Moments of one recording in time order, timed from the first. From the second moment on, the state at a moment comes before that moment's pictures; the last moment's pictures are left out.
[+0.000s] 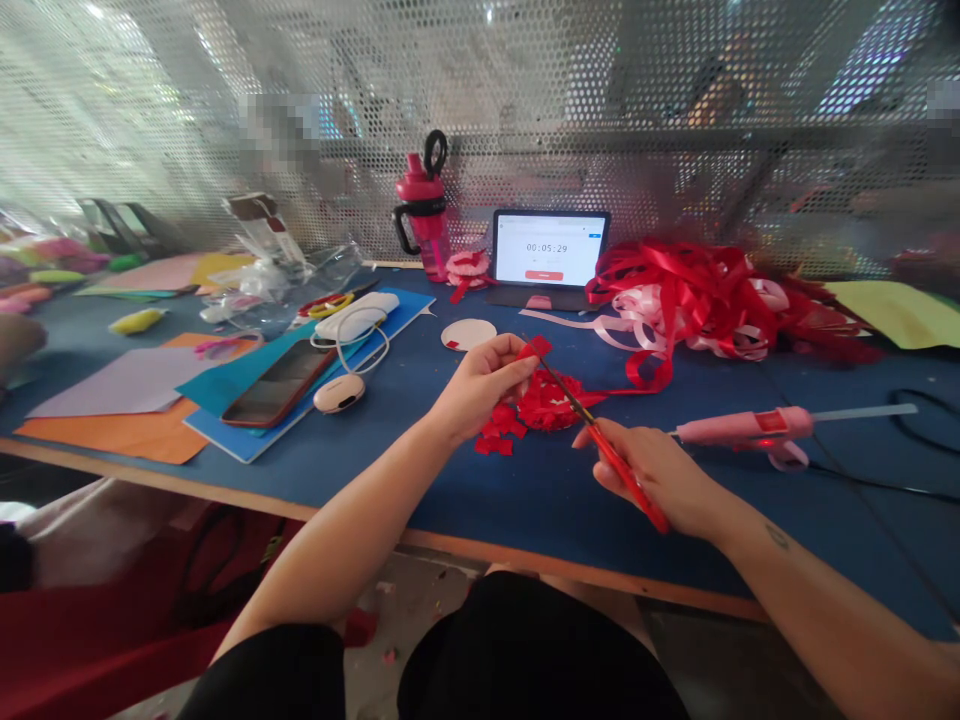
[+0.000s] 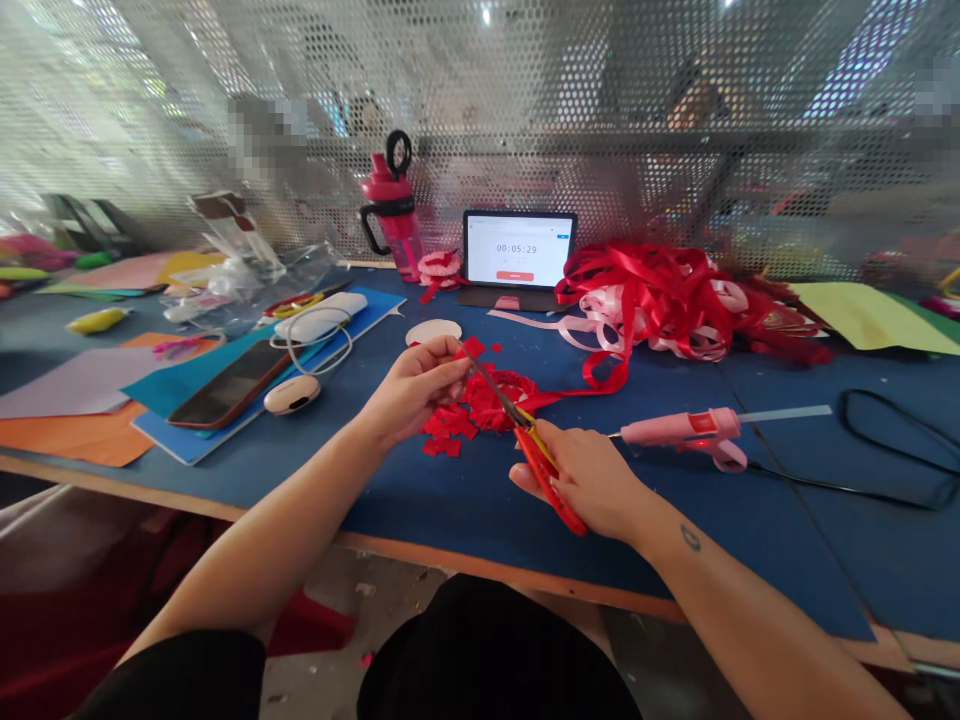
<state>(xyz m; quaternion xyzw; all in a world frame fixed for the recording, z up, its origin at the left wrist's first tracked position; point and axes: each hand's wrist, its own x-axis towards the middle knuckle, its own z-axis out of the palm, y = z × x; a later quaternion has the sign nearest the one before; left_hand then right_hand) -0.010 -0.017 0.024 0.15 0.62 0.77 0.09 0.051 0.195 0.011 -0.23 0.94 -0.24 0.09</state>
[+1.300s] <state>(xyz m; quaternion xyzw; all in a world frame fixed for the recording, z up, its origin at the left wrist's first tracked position) -0.012 -0.017 0.022 0.17 0.64 0.74 0.07 0.048 0.198 -0.002 -0.22 0.89 -0.39 0.11</state>
